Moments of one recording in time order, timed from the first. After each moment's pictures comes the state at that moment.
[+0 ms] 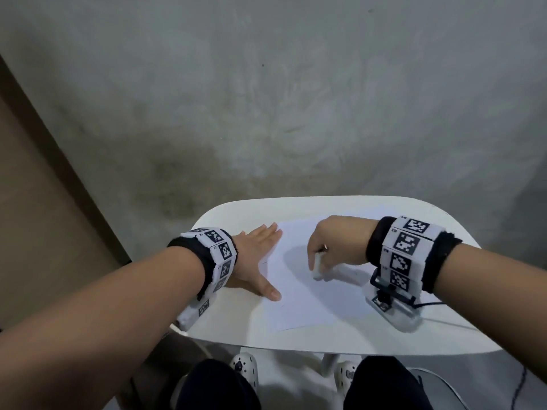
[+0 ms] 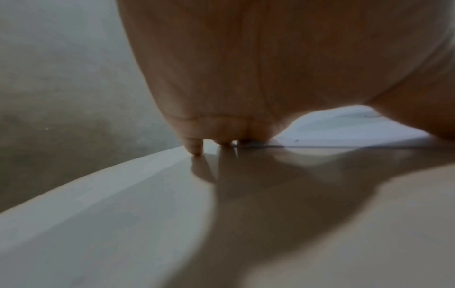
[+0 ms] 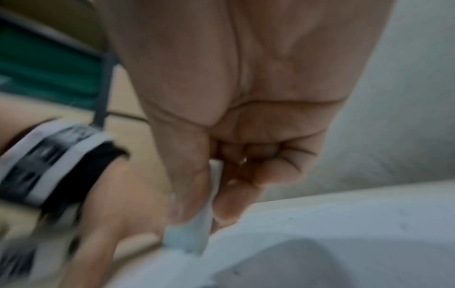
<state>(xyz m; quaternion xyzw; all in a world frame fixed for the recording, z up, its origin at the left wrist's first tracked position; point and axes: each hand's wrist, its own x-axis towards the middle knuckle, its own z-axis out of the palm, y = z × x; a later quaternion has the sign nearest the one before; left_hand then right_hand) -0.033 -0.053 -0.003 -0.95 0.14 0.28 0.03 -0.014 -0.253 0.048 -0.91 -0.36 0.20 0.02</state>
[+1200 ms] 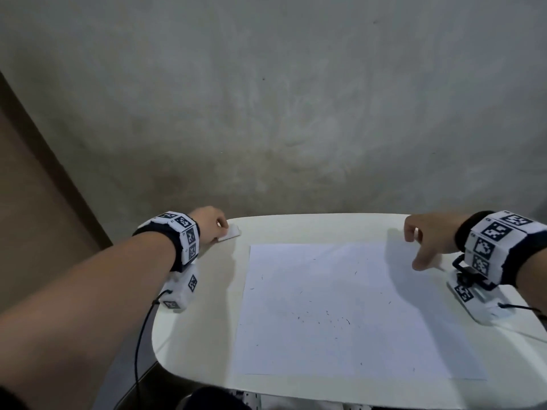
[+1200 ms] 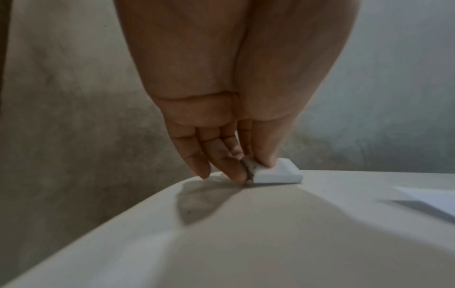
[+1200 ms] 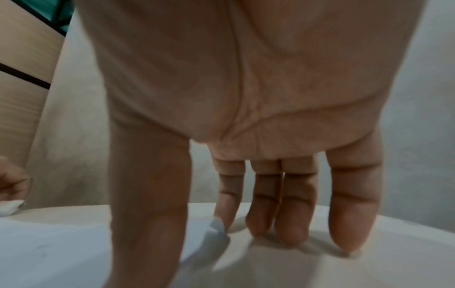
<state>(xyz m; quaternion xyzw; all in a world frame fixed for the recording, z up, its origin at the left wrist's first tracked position) 0.048 0.044 -0.002 -0.99 -0.09 0.06 -0.11 0.087 -0.371 0.037 -0.98 -0.09 0.20 -0.02</state>
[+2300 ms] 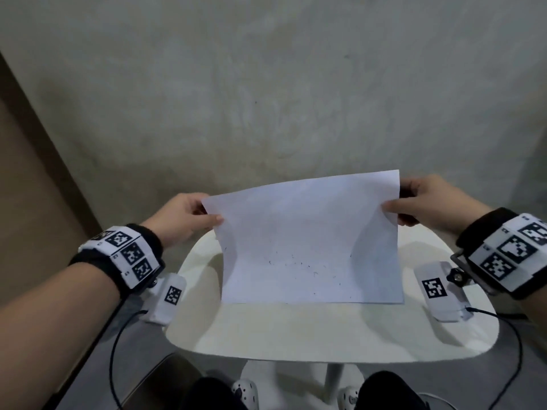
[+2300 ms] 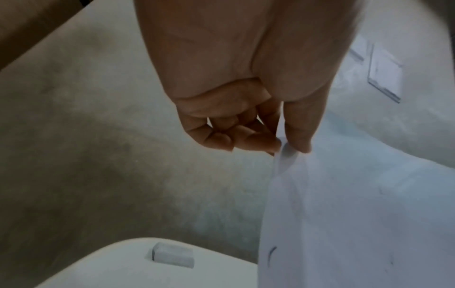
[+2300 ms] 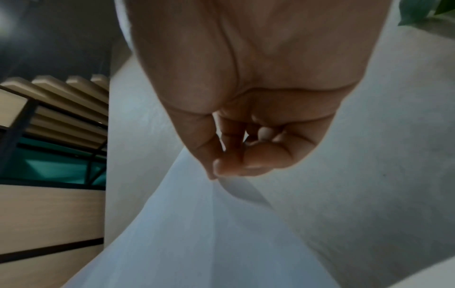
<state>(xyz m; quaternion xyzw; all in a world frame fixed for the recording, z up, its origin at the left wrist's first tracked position) -0.046 0.029 0.057 -0.83 0.04 -0.07 -0.55 -0.008 -0.367 0.104 -0.87 -0.14 0.01 0.47</state>
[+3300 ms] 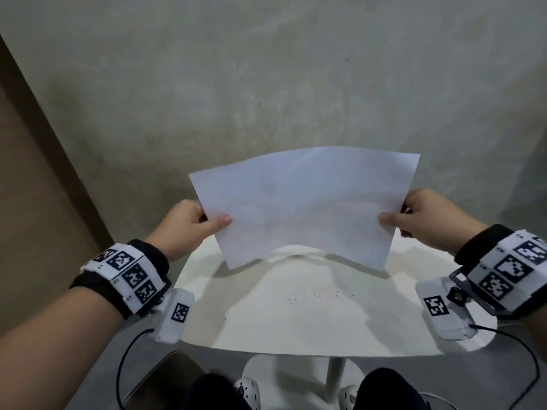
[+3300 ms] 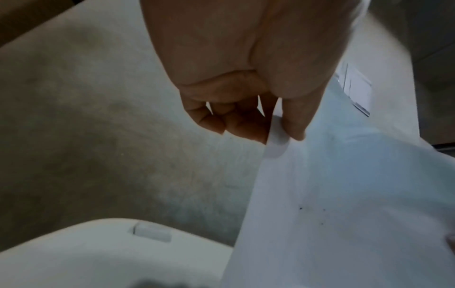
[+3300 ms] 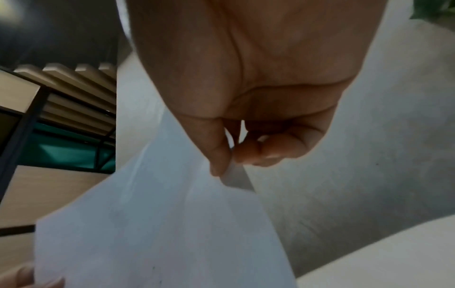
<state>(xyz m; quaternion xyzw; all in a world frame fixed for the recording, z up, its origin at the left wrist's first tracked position) -0.076 0.013 0.054 -0.86 0.06 -0.14 -0.48 -0.019 -0.367 0.087 -0.93 -0.13 -0.02 0.35</state>
